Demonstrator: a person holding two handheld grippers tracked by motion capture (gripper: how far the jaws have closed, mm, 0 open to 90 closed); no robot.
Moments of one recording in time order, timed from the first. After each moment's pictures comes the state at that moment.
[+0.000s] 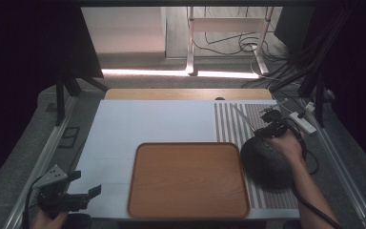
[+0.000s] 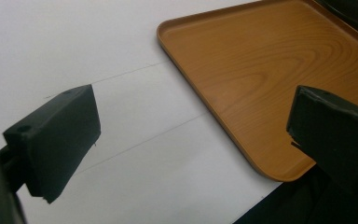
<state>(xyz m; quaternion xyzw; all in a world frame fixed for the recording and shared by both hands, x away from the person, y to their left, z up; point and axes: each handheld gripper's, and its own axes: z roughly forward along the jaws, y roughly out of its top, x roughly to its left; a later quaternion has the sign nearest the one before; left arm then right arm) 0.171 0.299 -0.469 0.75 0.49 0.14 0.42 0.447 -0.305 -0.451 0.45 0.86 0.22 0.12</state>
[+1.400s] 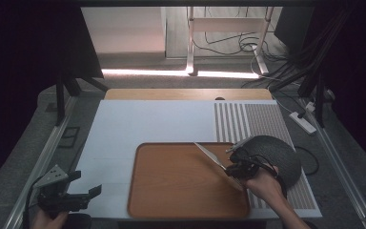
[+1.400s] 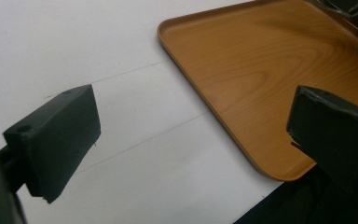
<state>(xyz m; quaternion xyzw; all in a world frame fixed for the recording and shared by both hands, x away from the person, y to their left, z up) 0.172 0.298 -0.469 0.75 0.49 0.14 0.42 0.320 -0.206 -0.469 0.35 0.91 0.20 0.06</state>
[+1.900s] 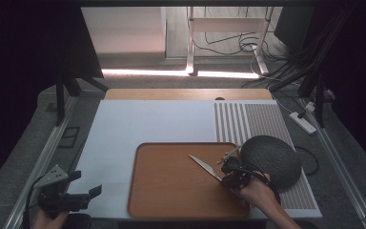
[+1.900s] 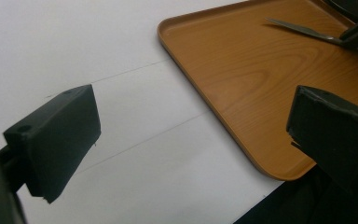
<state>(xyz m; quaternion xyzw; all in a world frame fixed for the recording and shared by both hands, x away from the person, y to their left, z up) 0.172 0.298 -0.469 0.75 0.49 0.14 0.42 0.310 -0.192 -0.495 0.33 0.93 0.16 0.04</state>
